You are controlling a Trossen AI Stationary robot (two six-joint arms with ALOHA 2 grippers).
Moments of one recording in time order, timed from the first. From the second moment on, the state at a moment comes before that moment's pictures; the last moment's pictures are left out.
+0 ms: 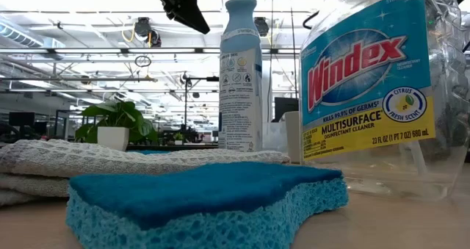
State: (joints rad) left arm 0.23 1.37 1.32 -0.57 -0.24 0.19; right arm -0.78 1.03 0.58 -0.14 0.23 0.17
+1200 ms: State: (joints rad) left arm -0.32 1.62 1.32 -0.71 0.10 0.31; right arm 0.17 0.71 0.58 -0.08 0.39 0.11
